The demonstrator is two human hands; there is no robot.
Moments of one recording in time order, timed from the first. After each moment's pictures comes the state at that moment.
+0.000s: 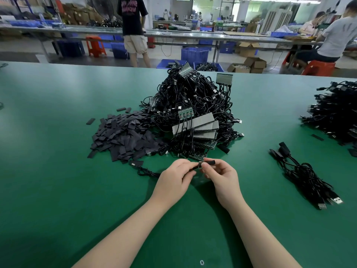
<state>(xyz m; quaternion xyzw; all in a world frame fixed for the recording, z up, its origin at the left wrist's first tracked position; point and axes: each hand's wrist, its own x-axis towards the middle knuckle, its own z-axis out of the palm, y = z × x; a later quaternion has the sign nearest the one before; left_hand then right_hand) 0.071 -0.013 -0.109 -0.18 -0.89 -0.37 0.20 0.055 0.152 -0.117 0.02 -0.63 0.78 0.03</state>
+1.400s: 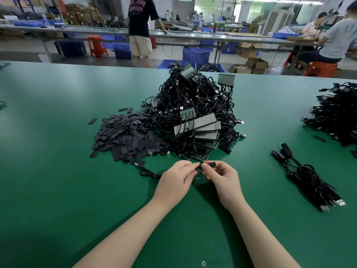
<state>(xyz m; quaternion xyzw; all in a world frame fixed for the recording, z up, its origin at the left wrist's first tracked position) 0.073 -0.011 -0.108 -0.18 -0.89 -0.36 0.22 0.055 0.151 -0.115 0.02 -0.64 0.77 0.02</state>
